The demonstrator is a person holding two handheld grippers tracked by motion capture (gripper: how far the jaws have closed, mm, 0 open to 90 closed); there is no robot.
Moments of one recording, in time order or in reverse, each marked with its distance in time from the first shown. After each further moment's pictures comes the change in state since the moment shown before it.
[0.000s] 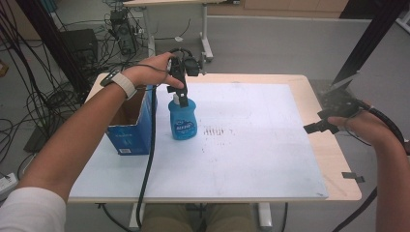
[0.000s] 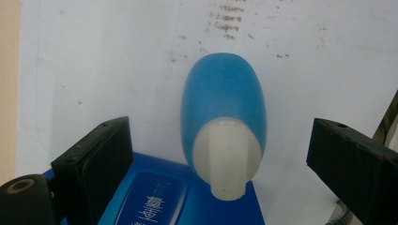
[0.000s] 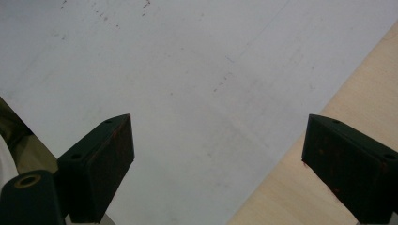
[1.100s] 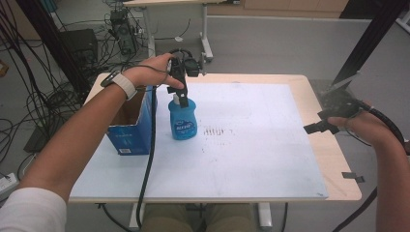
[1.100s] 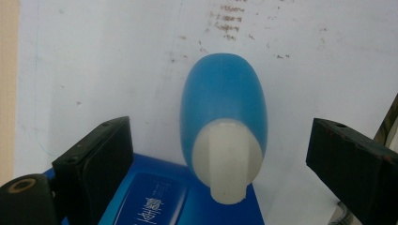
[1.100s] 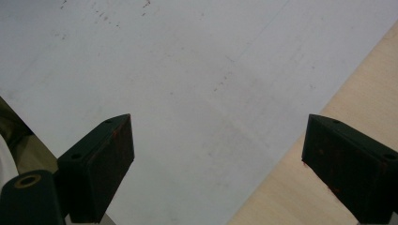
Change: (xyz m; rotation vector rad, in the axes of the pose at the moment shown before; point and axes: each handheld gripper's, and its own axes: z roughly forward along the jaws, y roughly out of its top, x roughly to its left) left arm 0.000 0.000 0.003 -0.002 -0.001 -0.004; right arm 0.000 -0.001 0.000 0.000 0.000 0.002
